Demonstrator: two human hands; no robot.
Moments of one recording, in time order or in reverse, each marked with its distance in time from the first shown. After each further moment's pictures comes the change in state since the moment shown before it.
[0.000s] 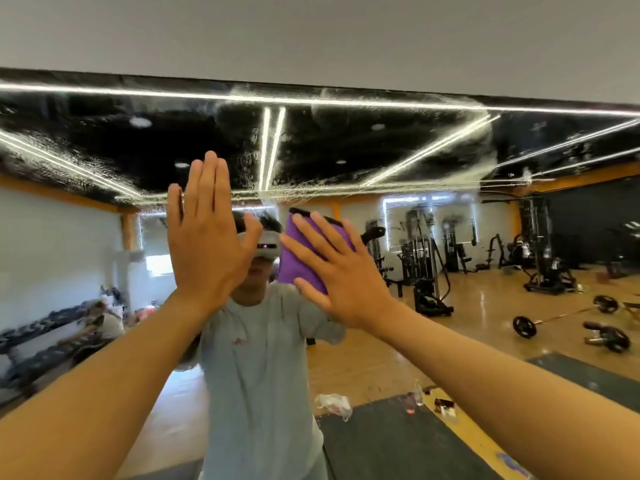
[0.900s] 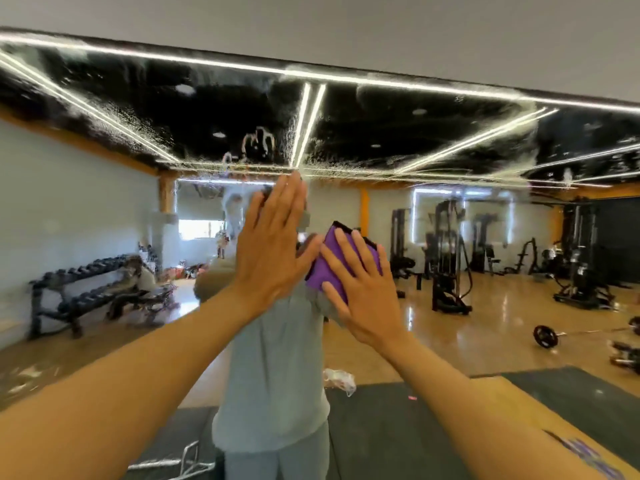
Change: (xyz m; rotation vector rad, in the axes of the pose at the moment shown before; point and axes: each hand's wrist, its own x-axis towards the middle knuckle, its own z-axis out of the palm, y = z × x) left_hand -0.054 0.024 -0.010 -0.032 -0.199 0.157; right_hand -0.056 -0.041 0.013 0.056 -0.050 0.174
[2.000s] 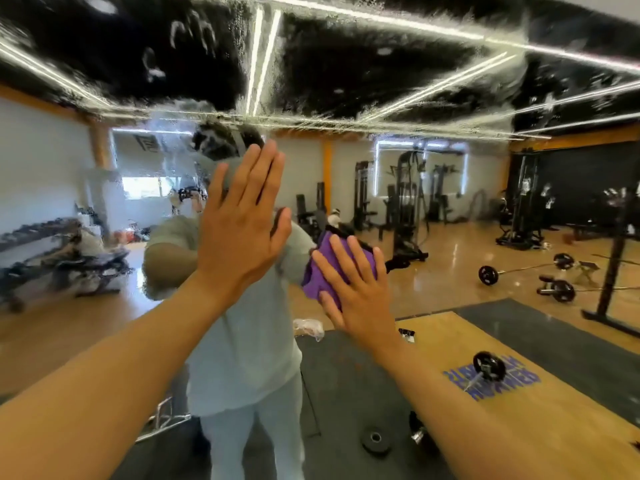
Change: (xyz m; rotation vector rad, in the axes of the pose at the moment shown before) left_hand -0.051 0.020 0.024 0.014 0.004 0.059; right_hand -0.102 0.003 0.034 -0.043 0.019 0.014
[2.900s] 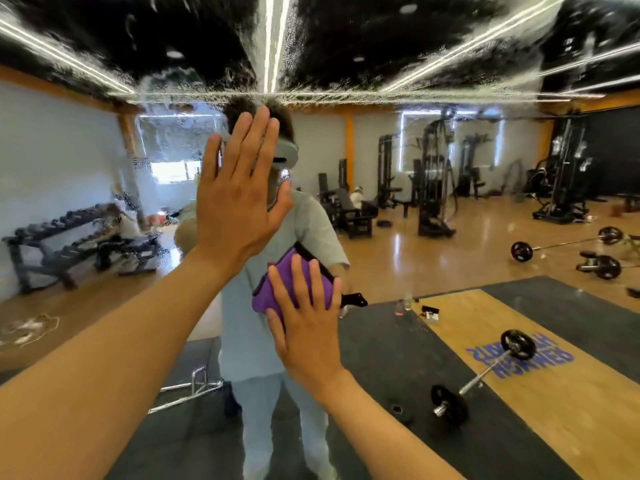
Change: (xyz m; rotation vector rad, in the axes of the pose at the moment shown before) left_hand 0.001 0.003 -0.004 0.034 -0.018 -0.013; right_hand -0.040 -0.126 0.014 0.145 -0.116 0.219
